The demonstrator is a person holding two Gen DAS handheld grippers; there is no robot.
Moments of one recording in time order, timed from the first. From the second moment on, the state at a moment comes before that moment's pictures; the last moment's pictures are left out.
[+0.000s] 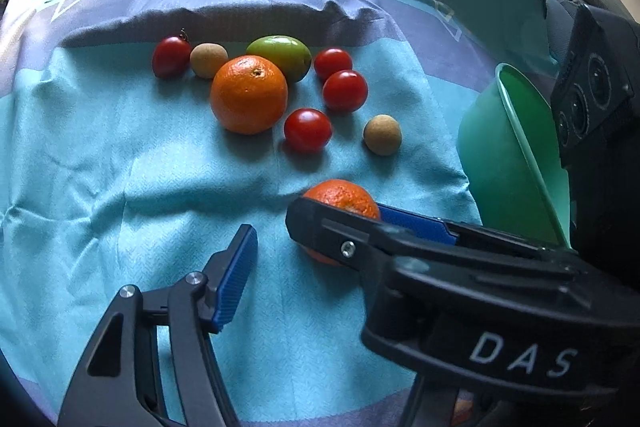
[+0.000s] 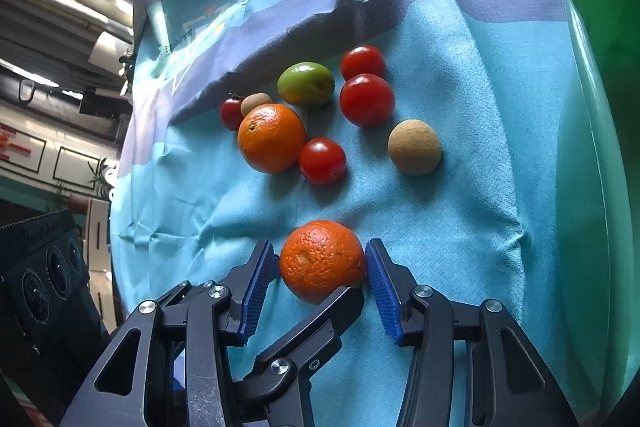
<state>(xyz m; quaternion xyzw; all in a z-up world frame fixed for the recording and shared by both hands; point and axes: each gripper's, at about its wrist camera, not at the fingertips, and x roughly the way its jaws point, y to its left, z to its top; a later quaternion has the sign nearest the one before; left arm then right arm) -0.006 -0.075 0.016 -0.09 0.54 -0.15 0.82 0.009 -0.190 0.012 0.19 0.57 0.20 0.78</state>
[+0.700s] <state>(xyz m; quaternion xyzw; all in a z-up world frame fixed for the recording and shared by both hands) -0.009 -0.071 0.019 -0.09 0.53 -0.15 0.83 0.010 -0.185 0.010 0.19 0.57 0.21 0.77</state>
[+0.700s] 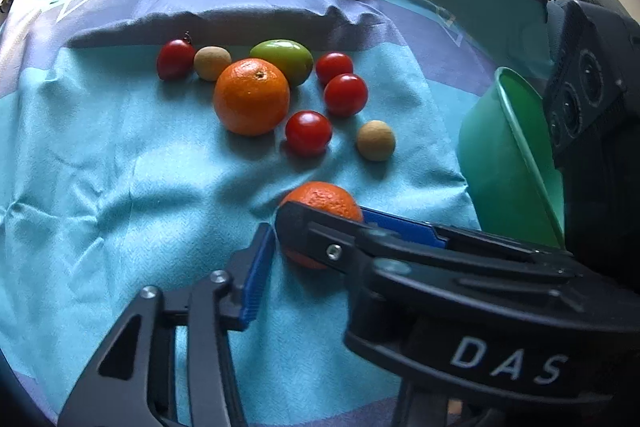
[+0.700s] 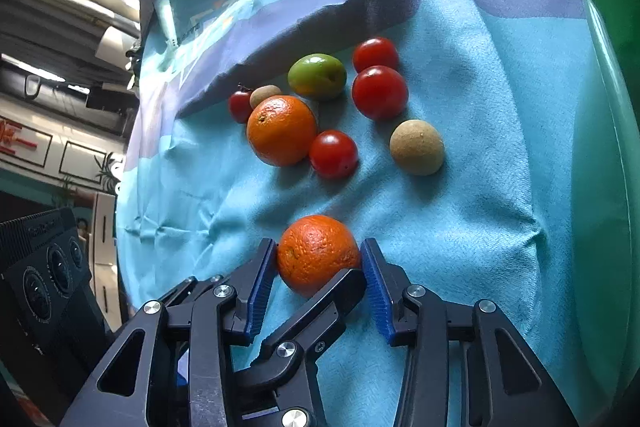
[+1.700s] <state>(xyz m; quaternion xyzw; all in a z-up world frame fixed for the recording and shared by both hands) -0.028 -0.193 0.119 0.05 0.39 -0.27 0.88 -0.032 -0.301 0.105 0.25 0.40 0.16 0.87</state>
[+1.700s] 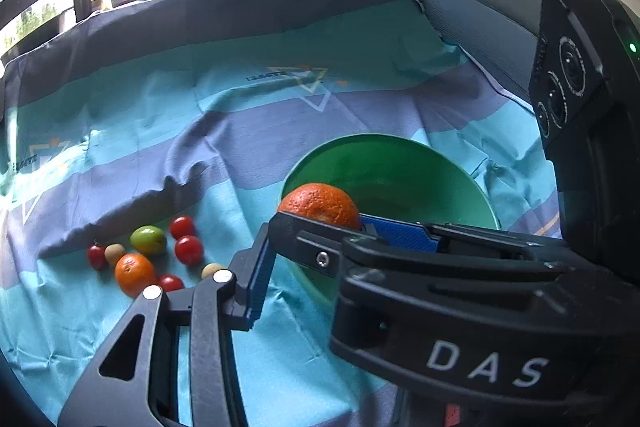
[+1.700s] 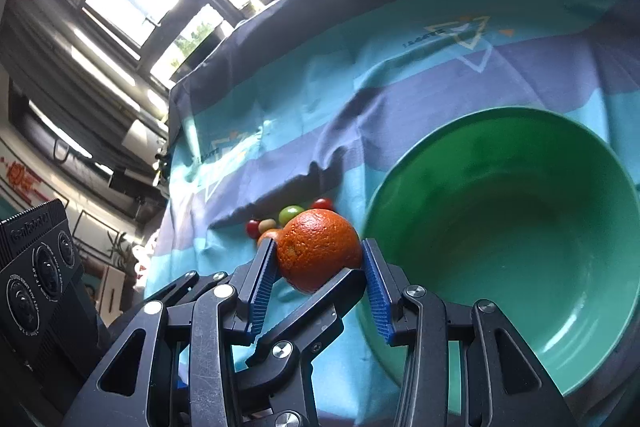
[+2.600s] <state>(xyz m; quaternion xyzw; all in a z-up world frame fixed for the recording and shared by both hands) -0.014 -0.210 0.100 0.03 0.41 -0.31 0.86 -0.034 -0.354 0.090 0.24 0.40 0.04 0.88</state>
